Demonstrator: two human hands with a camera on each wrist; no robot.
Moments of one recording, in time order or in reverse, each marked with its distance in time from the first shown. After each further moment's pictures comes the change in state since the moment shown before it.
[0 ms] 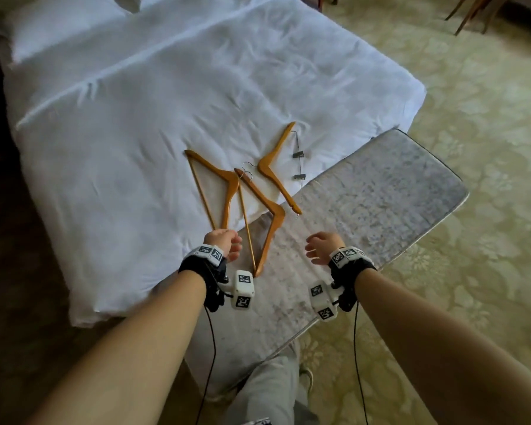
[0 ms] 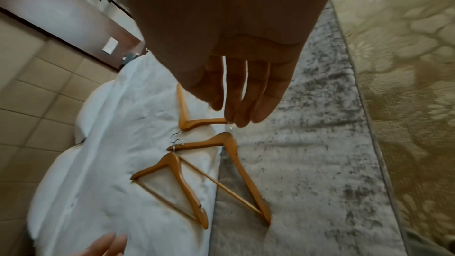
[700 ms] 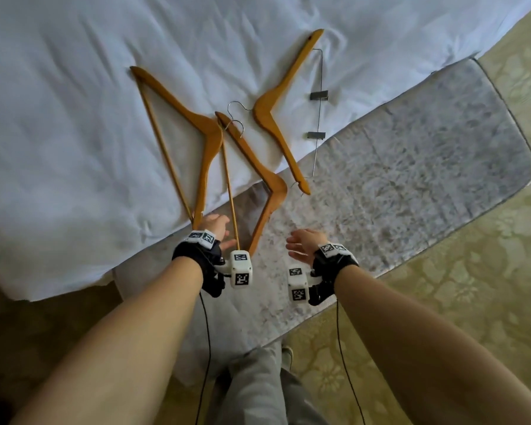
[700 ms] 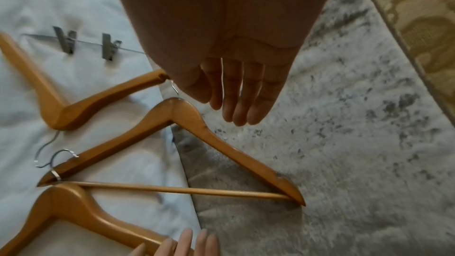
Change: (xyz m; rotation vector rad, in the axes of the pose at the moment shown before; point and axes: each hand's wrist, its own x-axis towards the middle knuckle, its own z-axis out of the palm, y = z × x) left_hand 0.242 -0.035 0.066 0.066 0.004 -0.409; right_hand 0.219 0.010 0.062 0.250 -0.075 0.576
